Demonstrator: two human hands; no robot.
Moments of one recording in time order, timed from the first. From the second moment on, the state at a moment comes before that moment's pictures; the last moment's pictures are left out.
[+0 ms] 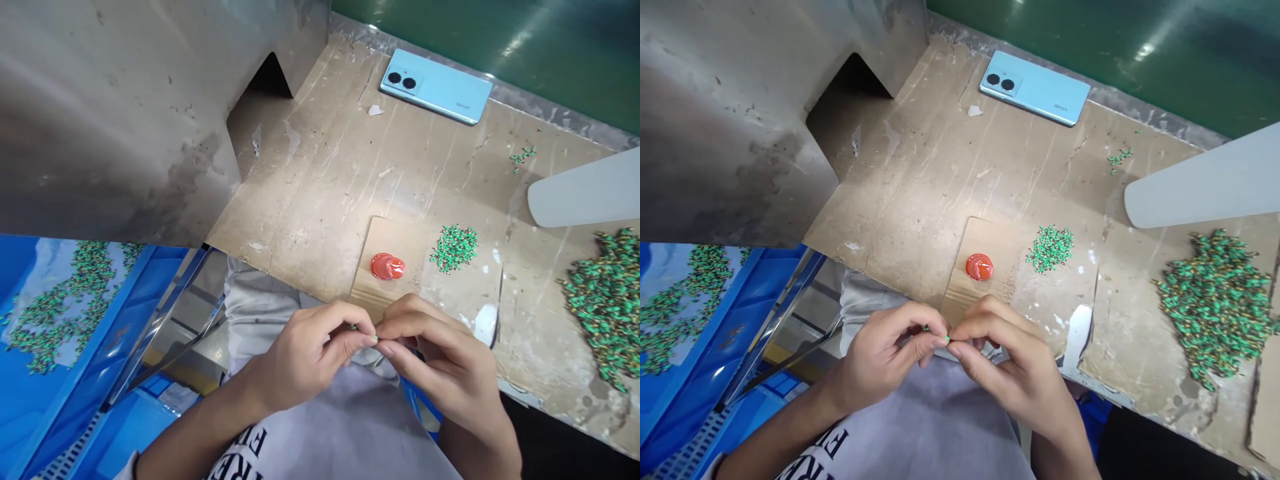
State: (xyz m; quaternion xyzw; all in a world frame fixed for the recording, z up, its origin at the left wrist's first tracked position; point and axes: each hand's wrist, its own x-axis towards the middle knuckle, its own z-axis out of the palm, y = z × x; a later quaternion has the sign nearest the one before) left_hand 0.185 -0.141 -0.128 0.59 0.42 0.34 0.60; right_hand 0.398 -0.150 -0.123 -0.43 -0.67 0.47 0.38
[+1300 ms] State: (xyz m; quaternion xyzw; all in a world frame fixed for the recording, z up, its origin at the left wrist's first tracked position) left_hand 0.182 -0.115 -0.130 0.27 0.41 0.38 0.78; right_hand 0.423 -0.105 -0.139 -0.58 -0.68 0.27 0.36
